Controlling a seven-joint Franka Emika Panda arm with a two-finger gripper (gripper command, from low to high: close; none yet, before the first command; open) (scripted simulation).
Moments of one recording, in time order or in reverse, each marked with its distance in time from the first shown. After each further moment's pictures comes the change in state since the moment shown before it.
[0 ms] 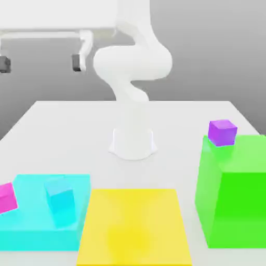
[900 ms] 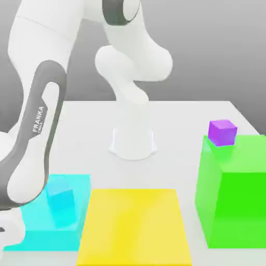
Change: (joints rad) arm -0.306 0.817 0.013 0.176 0.205 0.199 -0.567
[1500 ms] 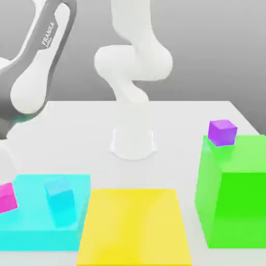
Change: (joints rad) arm 0.127 -0.503 -0.225 -0.295 -0.264 -0.173 0.355
